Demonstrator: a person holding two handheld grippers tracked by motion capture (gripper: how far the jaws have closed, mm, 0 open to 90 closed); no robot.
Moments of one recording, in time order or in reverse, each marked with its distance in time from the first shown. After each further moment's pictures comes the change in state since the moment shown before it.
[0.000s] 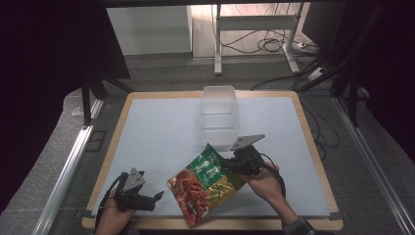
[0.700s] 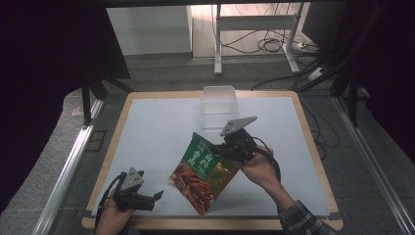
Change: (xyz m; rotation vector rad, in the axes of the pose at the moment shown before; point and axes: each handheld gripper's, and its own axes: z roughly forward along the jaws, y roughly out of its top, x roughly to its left) left arm 0.003 -0.001 -0.001 -0.016 -0.017 -0.011; right arm 0.011 0.061 -0.015 -0.022 0.015 -0.095
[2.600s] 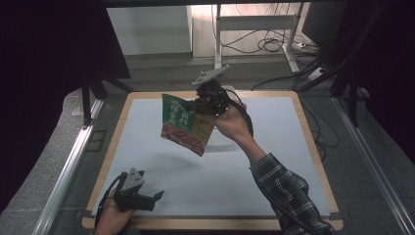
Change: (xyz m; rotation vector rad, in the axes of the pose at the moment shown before) left arm -0.001 0.001 0.001 0.005 0.005 0.020; right arm -0.035 0.121 0.023 -0.109 0.011 -0.047
